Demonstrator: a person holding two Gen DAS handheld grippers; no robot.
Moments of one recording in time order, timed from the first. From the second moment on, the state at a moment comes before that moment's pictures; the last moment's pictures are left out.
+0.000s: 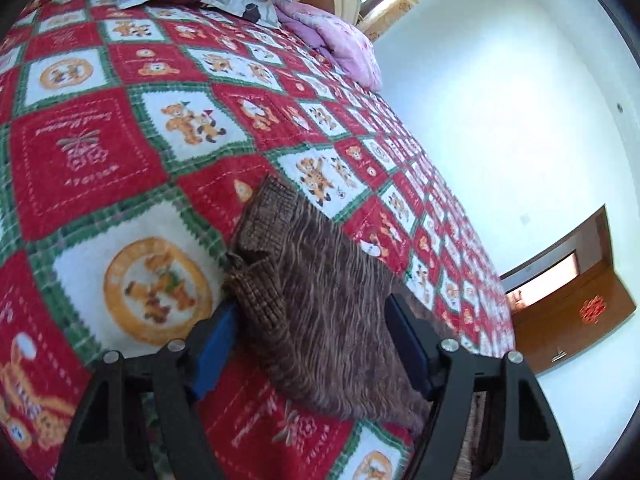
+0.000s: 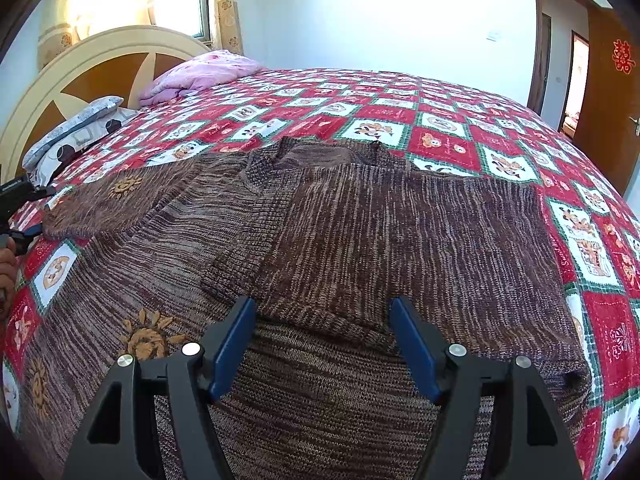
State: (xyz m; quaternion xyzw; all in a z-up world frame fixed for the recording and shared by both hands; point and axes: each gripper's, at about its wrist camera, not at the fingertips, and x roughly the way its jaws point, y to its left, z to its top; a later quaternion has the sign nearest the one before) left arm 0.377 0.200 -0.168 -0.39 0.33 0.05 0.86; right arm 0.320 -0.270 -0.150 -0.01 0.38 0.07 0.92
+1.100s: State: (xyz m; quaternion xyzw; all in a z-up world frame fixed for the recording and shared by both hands) left arm 0.392 0.031 -0.053 -0.28 0.30 -0.12 0.90; right arm 0.306 -0.337 -0.147 0.20 0.31 0.08 0.92
